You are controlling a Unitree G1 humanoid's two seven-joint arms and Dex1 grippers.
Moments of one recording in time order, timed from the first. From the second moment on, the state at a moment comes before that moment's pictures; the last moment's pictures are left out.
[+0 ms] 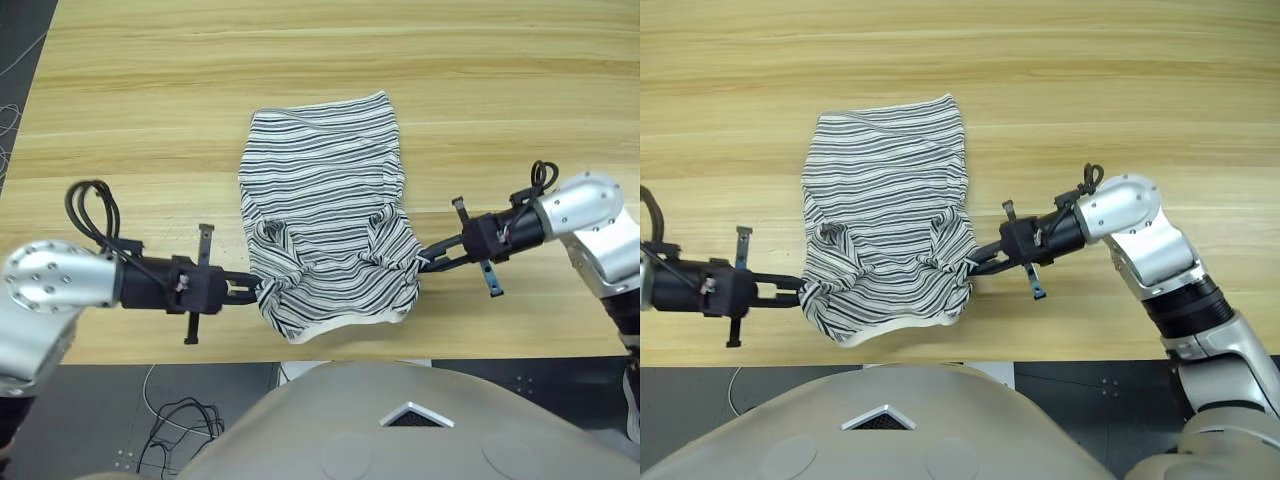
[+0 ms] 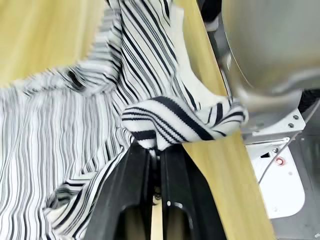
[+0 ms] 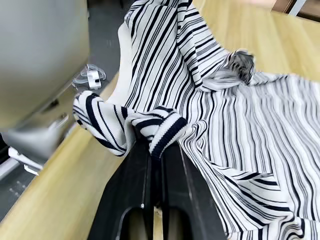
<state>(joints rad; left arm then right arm) 0.35 1.23 0.08 -0.52 -0.58 0.00 -1.23 -0.28 -0.81 0.45 -0.12 0.48 0.03 1.43</state>
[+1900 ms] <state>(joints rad) -0.02 0.95 0.04 -0.28 -0.69 0.41 -1.41 -0.39 -0.57 0.25 0.05 0.65 0.61 1.47</state>
